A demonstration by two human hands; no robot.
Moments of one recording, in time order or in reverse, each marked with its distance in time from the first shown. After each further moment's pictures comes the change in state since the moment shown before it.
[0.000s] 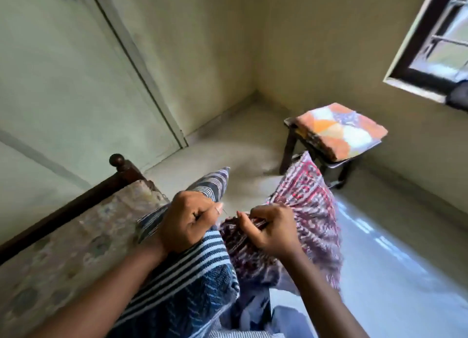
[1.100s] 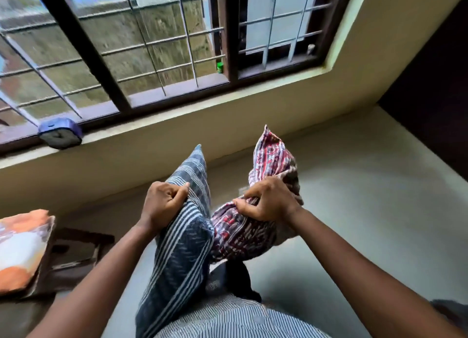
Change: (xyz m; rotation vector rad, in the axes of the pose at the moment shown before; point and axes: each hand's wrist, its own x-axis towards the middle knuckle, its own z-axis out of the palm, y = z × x) left_hand 0.233 0.401 0.502 -0.393 -0.672 0.448; right_hand -0.338 0.171 -0.545 -0.715 0.557 0.640
